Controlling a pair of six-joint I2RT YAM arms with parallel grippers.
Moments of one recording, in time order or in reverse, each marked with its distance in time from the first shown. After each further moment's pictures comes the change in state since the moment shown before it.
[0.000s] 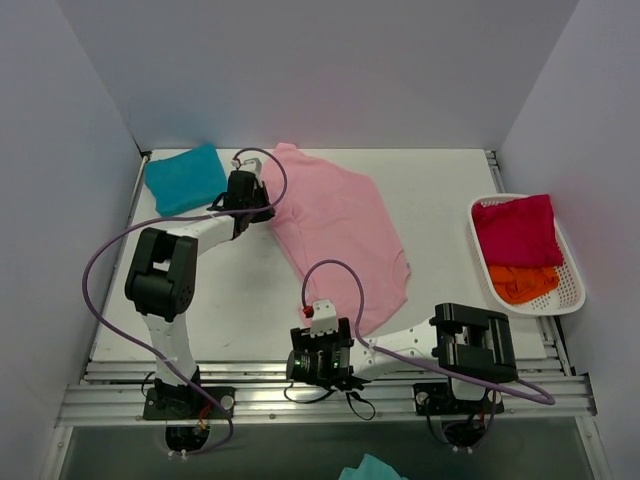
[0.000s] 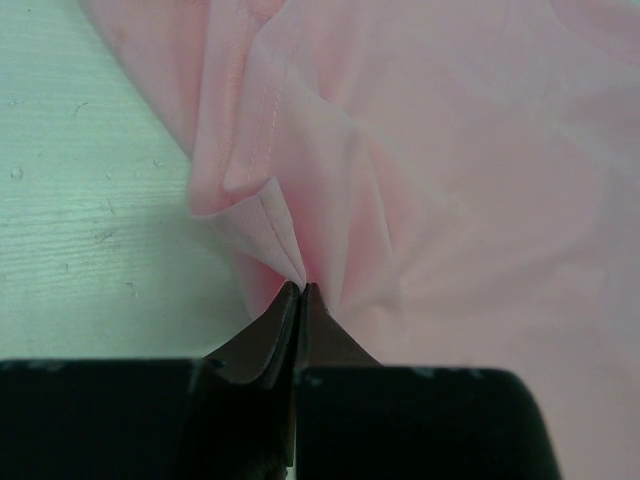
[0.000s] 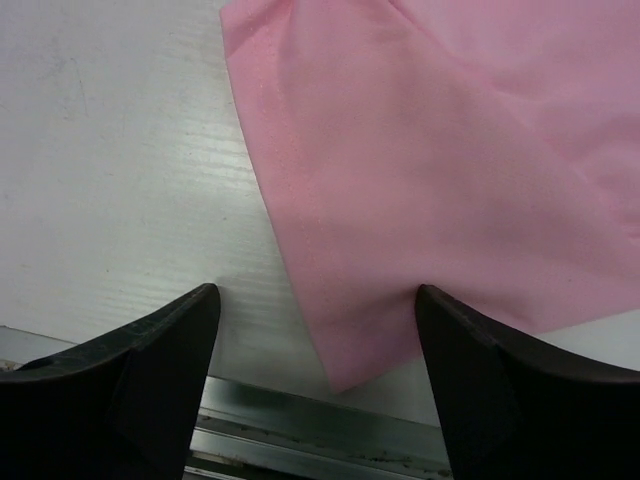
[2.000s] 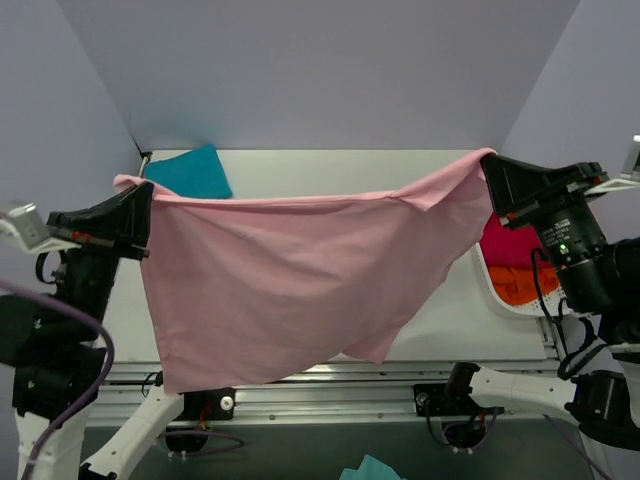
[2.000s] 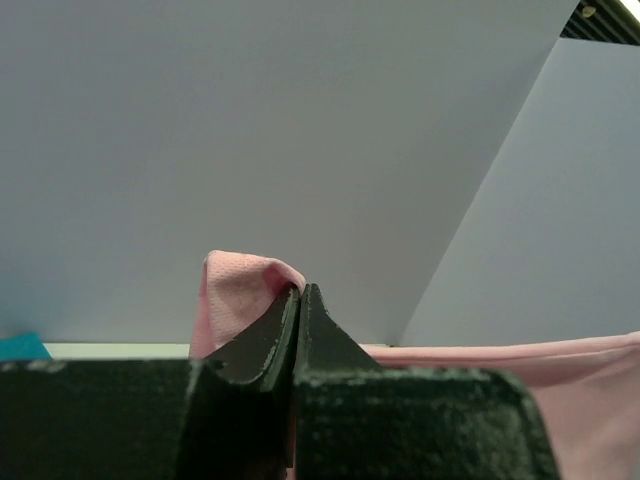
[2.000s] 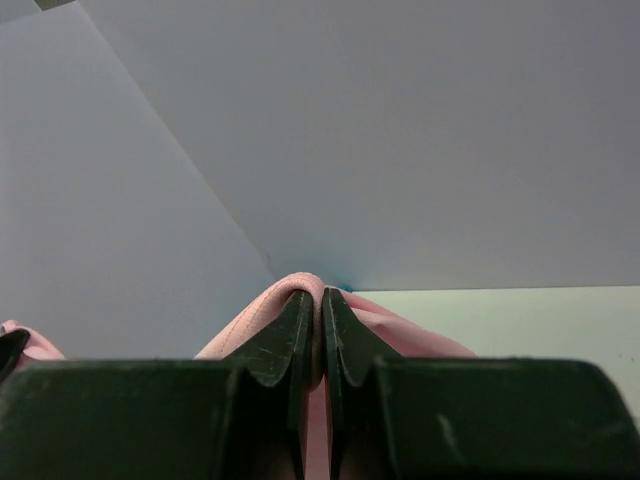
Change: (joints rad) left arm -0.024 -1.357 0.090 -0.341 -0.077 0.025; right arm -0.436 -0.822 0.952 -0.201 -0.147 -0.871
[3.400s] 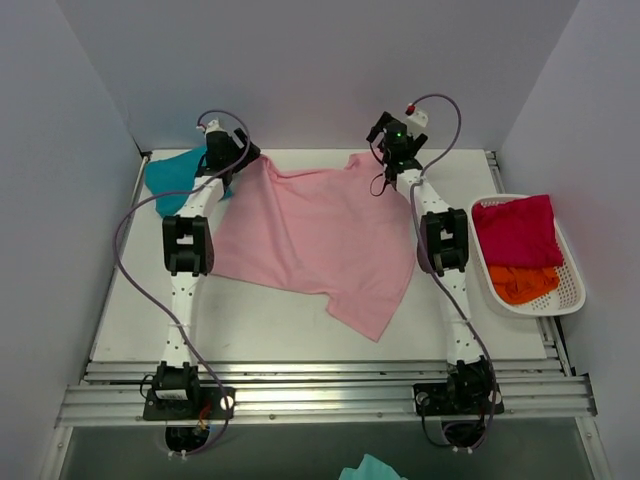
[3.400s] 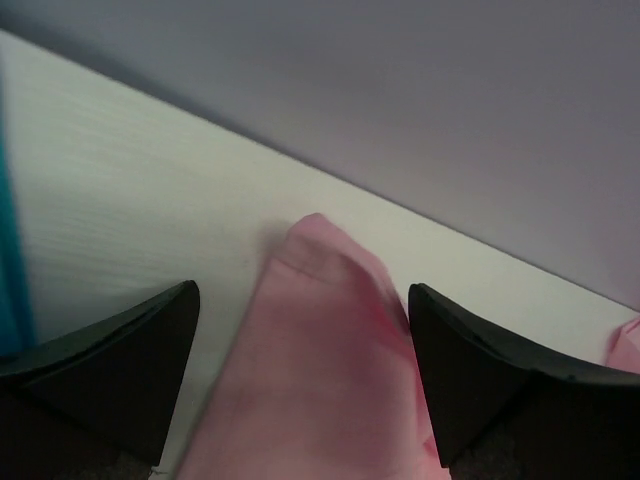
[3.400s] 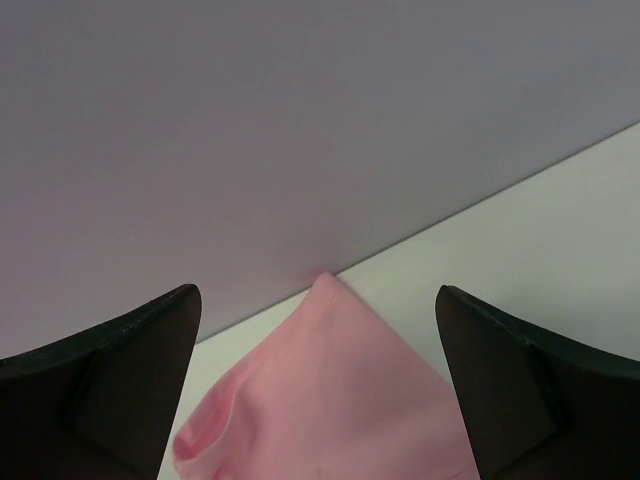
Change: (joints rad) left arm 0.241 2.215 1.166 0.188 0.125 -0.228; right arm -0.830 1.810 0.612 0.565 -0.249 0.254
